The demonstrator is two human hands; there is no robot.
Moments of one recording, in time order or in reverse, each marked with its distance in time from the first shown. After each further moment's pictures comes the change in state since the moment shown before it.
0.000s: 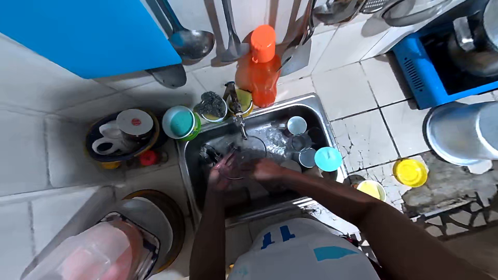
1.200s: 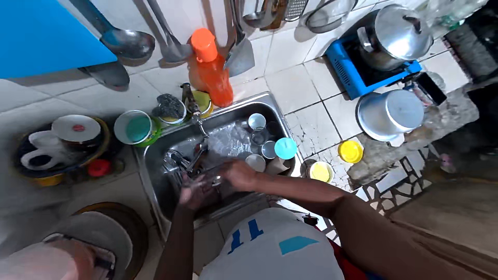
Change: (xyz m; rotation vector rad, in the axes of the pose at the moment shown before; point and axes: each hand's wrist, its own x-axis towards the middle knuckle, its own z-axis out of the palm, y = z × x) left_hand -0.063 -0.032 0.014 0.418 0.211 -0.206; right_hand -0.053 -0.065 -0.029 0.078 0.139 0.258
